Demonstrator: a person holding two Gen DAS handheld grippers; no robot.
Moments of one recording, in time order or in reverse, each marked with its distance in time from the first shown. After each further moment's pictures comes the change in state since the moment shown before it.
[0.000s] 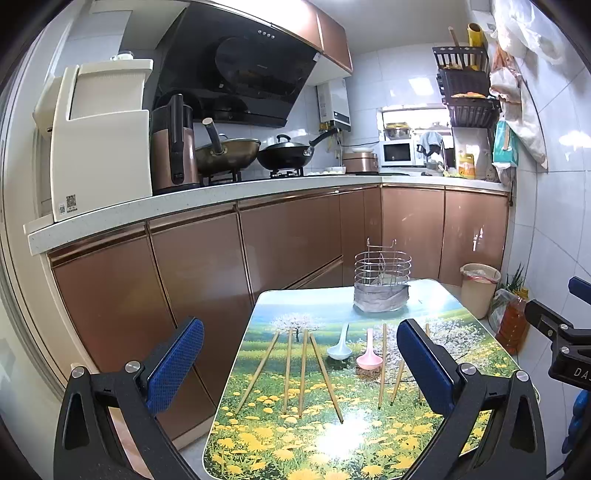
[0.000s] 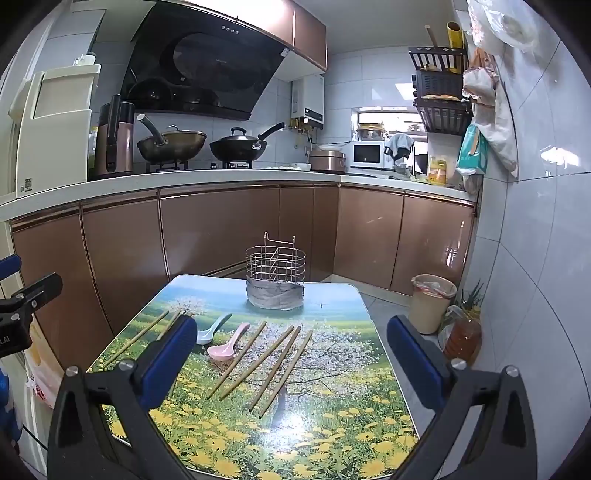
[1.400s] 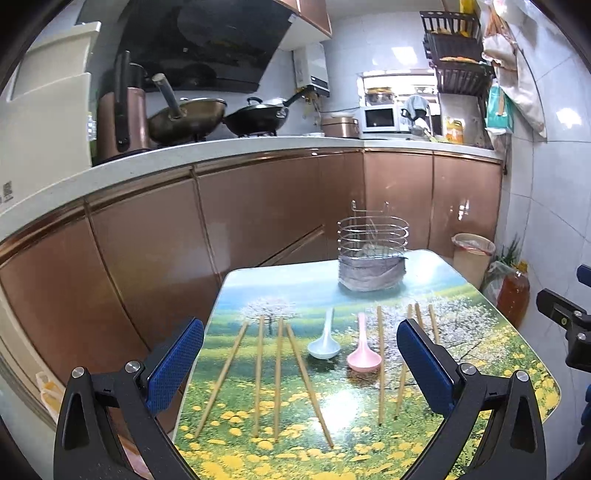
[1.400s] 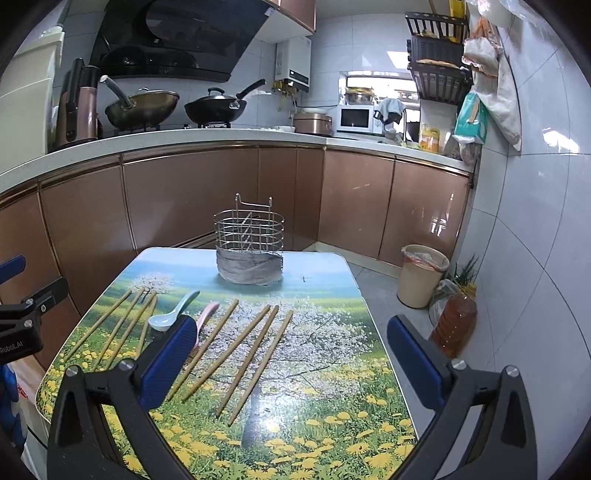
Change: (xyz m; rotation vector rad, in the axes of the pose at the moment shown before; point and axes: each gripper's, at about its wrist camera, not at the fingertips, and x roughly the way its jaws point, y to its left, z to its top) left arm 0.116 -0.020 -0.012 0.047 0.119 -0.097; right arm 0.090 -0.018 -0.013 0.014 0.147 -0.081
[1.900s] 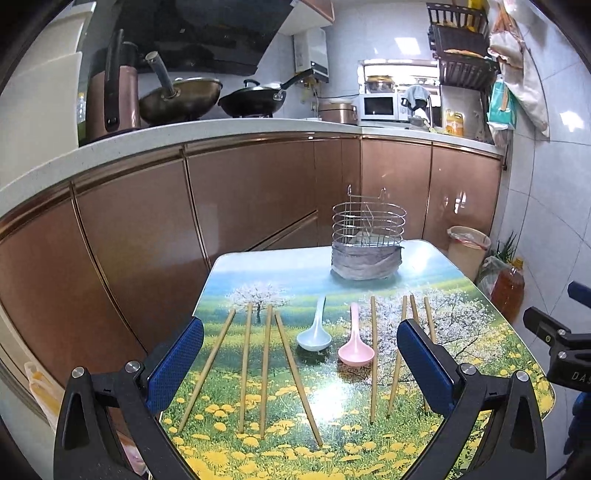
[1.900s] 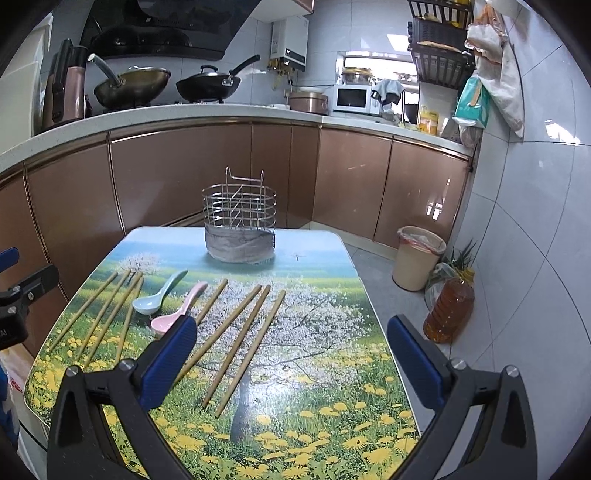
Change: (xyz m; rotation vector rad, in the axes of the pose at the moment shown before) left arm 0.018 0.001 -0.001 -0.031 0.060 -0.020; right arm 0.029 0.003 -0.010 -0.008 0.084 -0.013
